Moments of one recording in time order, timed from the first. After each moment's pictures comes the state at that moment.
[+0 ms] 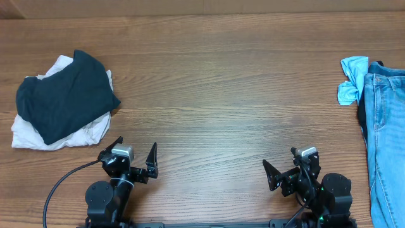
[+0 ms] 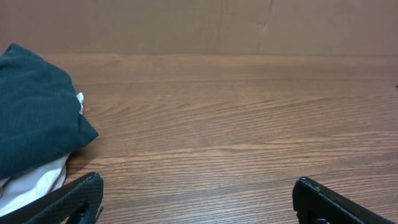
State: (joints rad) left arm -0.02 0.02 0.10 -0.30 0.20 -0.08; right arm 0.09 0.01 0.19 -0.65 -0.37 0.01
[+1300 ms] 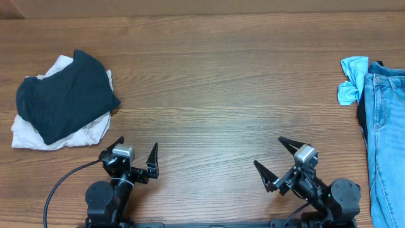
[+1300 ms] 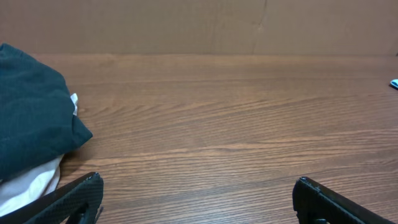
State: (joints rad) left arm -0.02 0.02 0.10 -0.30 0.22 -0.08; right arm 0.09 0.01 0.17 -0.29 -0.67 0.04
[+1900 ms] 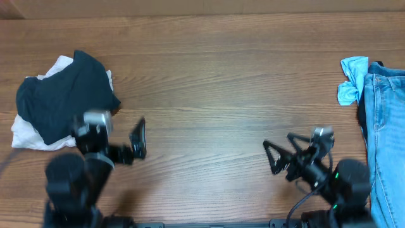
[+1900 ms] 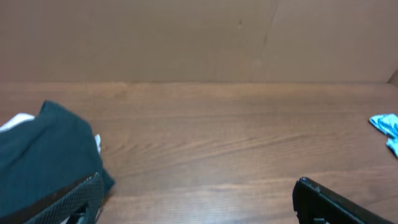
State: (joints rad) left arm -0.02 0.57 0.84 -0.59 0.19 -0.11; right arm 0.09 0.37 0.49 -0.50 -0.49 0.38
